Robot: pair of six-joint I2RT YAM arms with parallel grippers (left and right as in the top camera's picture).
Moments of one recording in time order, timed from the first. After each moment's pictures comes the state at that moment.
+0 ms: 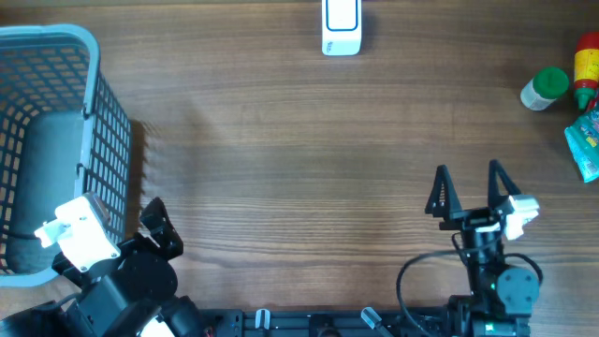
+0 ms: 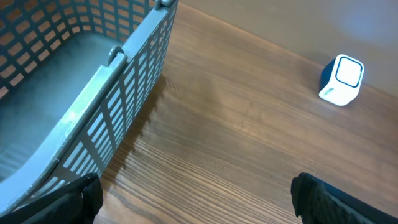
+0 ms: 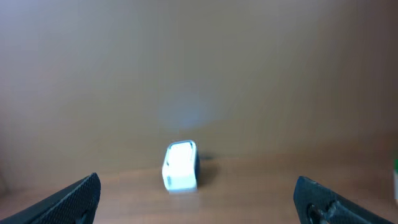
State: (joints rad) left arm -0.89 0.66 1.28 -1.59 -0.84 -1.11; right arm -0.04 0.02 0.01 0.21 -0.15 0.29
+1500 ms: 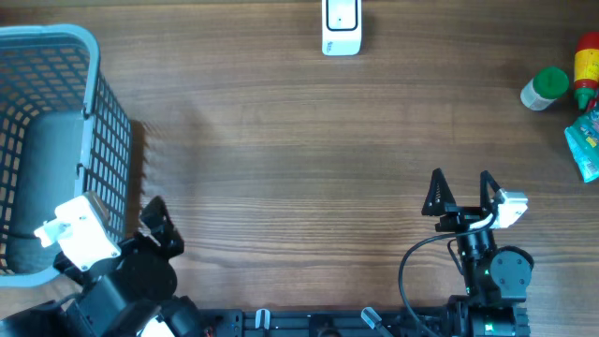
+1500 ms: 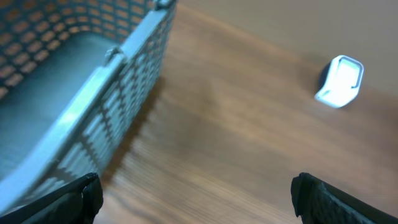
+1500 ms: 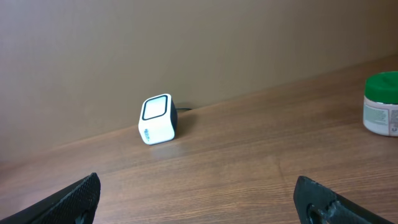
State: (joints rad) left arm -0.89 0.66 1.28 -1.55 -0.84 -1.11; right arm -0.04 0.02 0.01 0.00 -0.10 0.31
